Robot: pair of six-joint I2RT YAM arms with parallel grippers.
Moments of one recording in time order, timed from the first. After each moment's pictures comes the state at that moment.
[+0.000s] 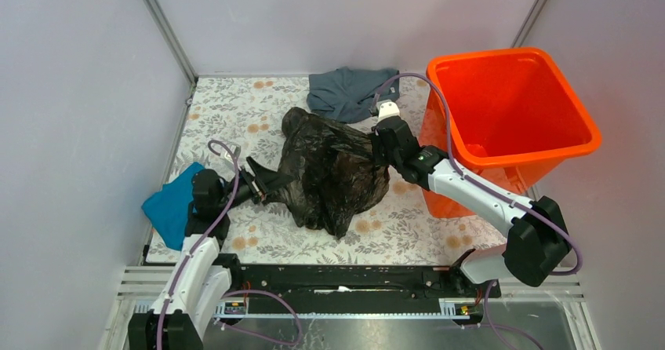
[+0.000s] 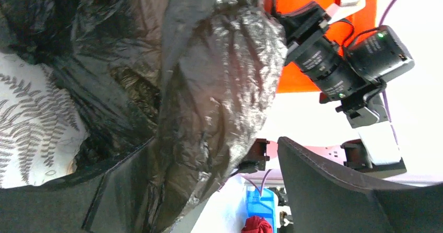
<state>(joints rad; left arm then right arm) 0.00 0.71 0.29 0.24 0.92 -1.12 0.69 1.40 1.03 -0.30 0.28 0.24</state>
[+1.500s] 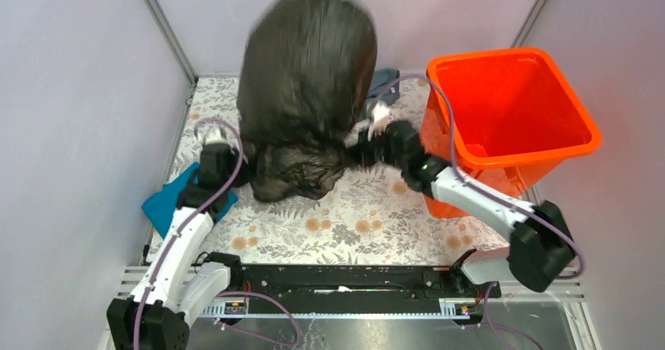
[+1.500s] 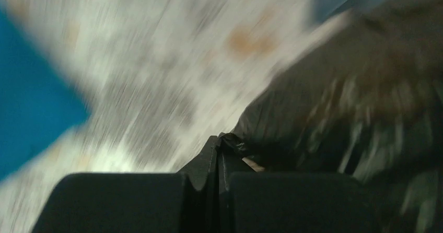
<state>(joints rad) -0.14 0.85 0.78 -0.38 -0.03 -0.61 0.67 1.30 1.00 0.11 -0.19 0.24</state>
